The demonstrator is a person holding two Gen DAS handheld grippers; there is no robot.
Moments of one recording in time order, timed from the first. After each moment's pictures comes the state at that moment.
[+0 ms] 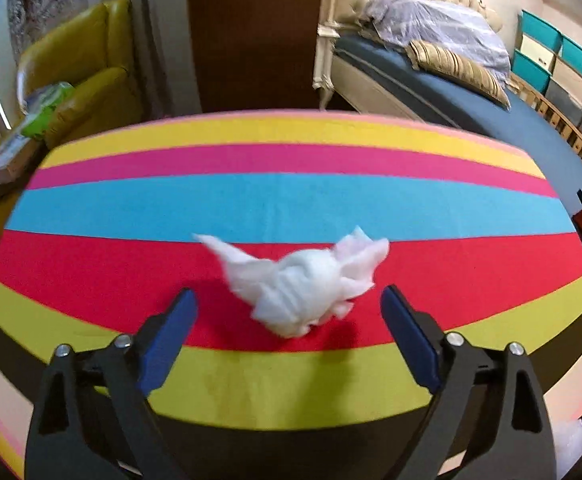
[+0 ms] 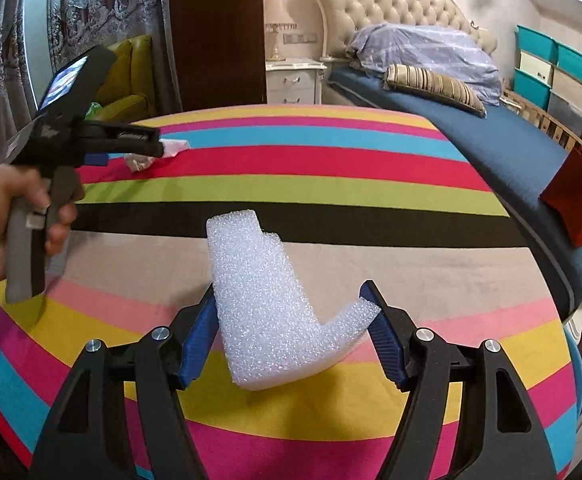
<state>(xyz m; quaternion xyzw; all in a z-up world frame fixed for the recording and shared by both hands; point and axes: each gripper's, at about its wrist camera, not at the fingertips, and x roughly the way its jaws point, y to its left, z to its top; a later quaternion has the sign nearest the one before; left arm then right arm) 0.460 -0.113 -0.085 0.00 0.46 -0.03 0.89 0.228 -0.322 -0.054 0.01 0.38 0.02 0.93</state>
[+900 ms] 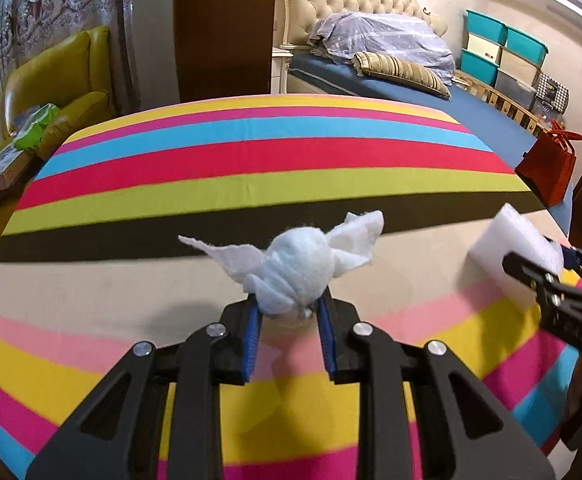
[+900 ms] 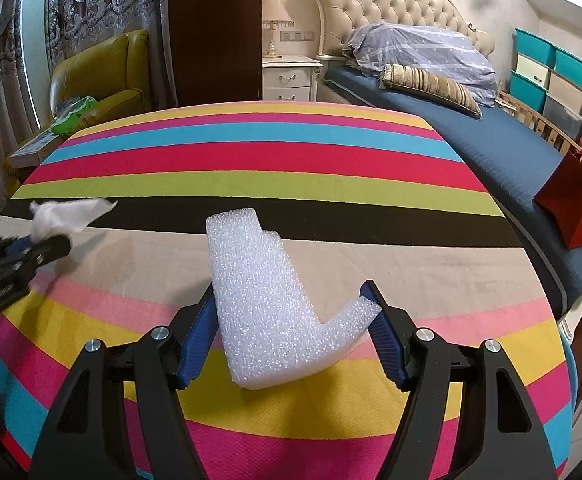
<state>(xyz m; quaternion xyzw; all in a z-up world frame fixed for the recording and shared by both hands) 0.254 -0.089 -0.085 0.01 0.39 -0.10 0.91 0.226 -0.322 -0.054 0.01 0.38 0.01 0.92</state>
